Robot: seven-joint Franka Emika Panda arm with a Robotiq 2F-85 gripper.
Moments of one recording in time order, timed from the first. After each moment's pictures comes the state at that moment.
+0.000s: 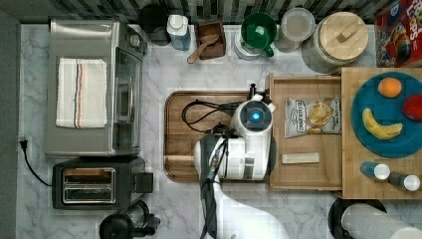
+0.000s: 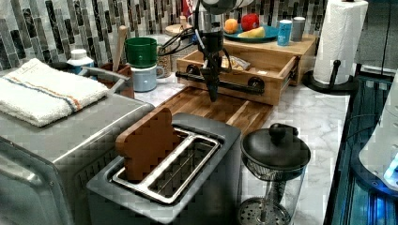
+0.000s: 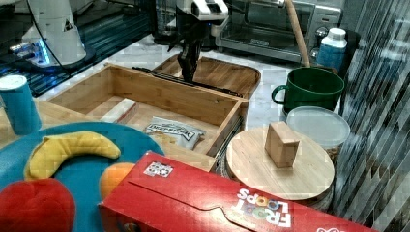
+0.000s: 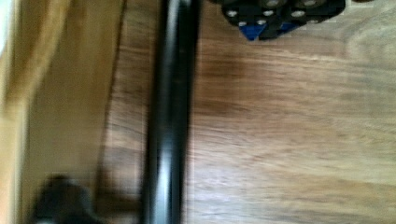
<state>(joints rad) -0.18 0.22 0.08 -2.32 -0.02 0.88 -0.99</state>
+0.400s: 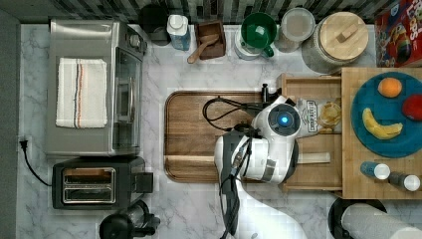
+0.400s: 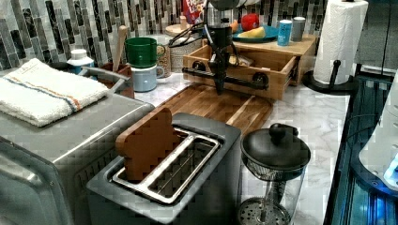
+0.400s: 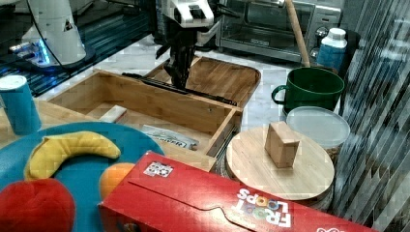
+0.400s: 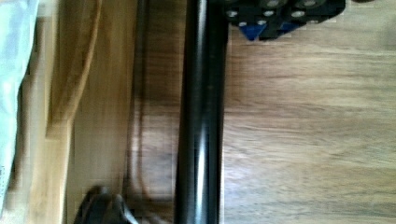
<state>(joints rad) -0.25 0.23 0.04 -2.31 -0.01 0.90 -1.05</state>
